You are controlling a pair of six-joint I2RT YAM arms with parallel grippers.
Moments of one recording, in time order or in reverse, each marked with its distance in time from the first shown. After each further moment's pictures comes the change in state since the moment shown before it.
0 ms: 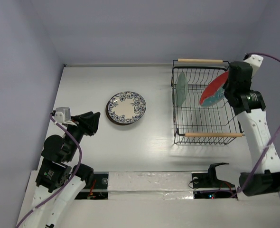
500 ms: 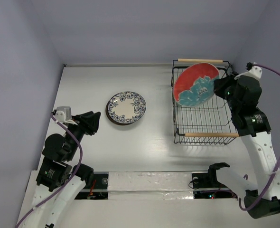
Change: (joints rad) left arm 0.000 0.013 0.000 0.000 -0.003 -0.001; right arm 0.045 -0.267 -0.187 0.192 -0.433 0.234
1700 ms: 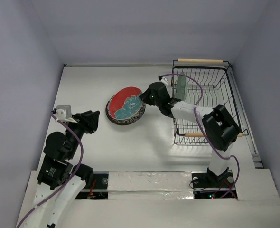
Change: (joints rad) left arm 0.033 0.021 0.000 0.000 -0.008 0.000; right arm 0.525 0.932 -0.014 0.697 -0.071 0.415
